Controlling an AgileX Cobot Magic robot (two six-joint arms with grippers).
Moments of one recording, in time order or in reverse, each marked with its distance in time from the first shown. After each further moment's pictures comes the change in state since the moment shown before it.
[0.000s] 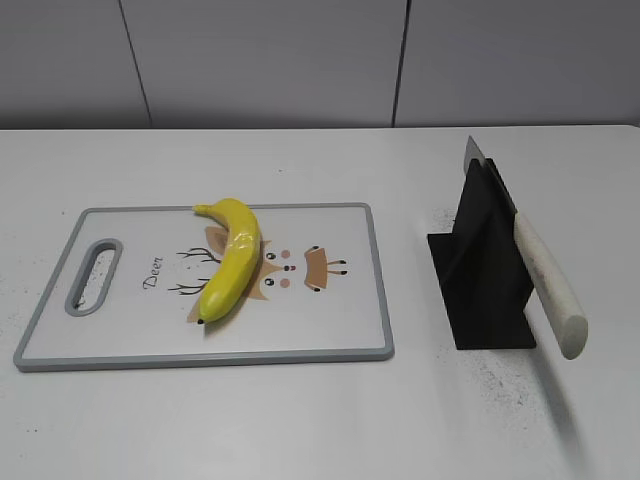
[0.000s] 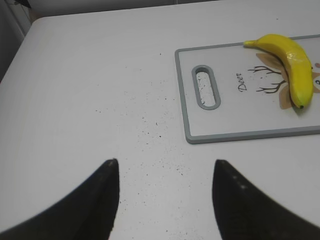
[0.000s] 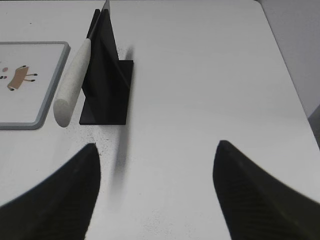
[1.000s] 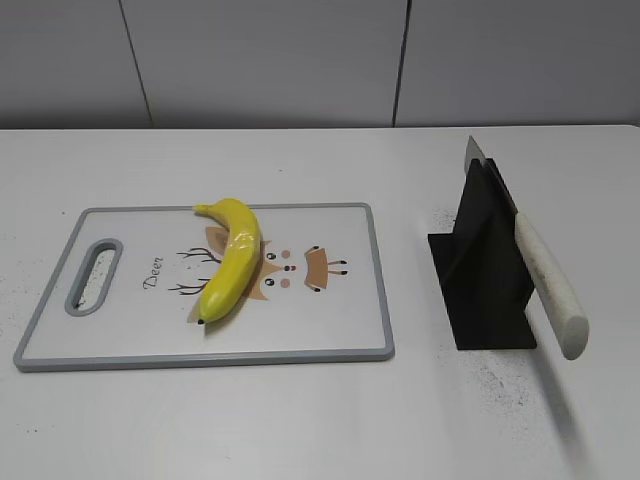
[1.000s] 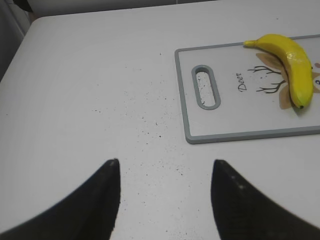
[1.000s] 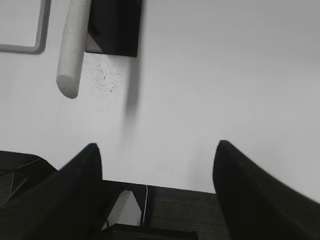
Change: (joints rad) left arm 0.000 0.000 0.000 -0.001 0.000 -0.001; right arm 0.078 0.735 -0.349 0.006 0.175 0.003
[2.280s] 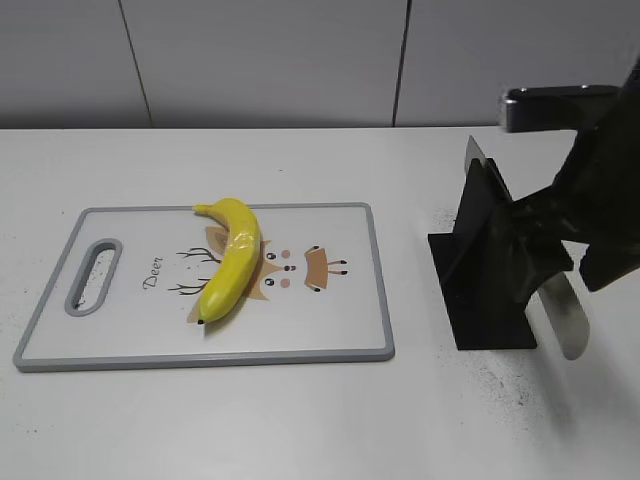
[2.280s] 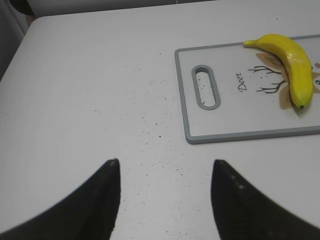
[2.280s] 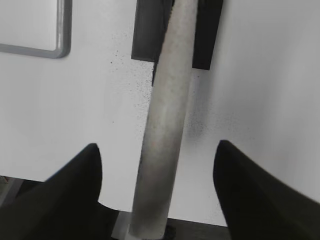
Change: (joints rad) left arm 0.000 0.000 0.000 0.000 0.000 0.000; right arm 0.280 0.764 -0.184 0.003 -0.176 0.244
